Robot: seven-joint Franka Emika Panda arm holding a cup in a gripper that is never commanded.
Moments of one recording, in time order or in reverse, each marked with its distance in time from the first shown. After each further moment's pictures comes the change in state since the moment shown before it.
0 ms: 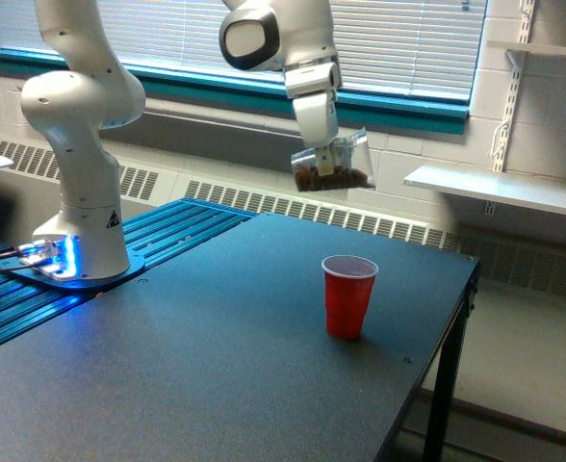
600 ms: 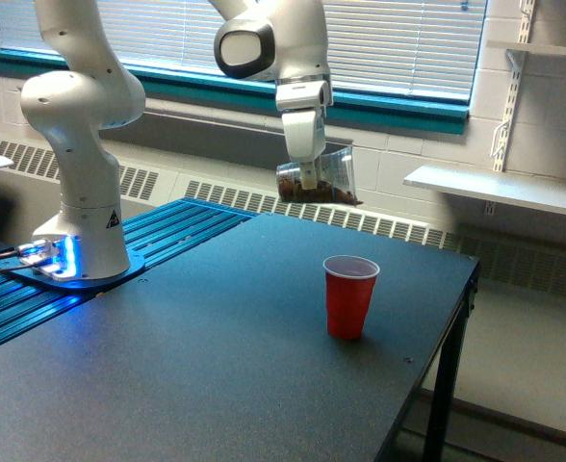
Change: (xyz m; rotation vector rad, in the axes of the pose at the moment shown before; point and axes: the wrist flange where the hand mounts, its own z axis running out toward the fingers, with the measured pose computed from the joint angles) arm -0.020 0.008 0.018 -0.064 -0.053 -0.007
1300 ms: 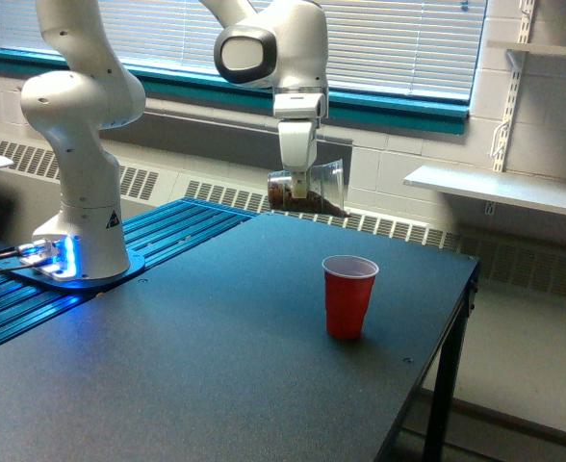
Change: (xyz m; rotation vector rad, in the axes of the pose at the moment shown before) arm -0.010 0.001 0.014 -0.069 -0.041 -0.035
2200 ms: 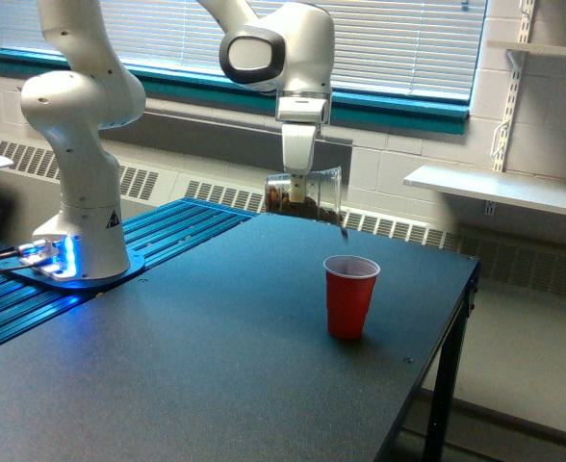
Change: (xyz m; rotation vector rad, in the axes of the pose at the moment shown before) arm 0.000 -0.002 0.008 -0.077 -0.024 -0.042
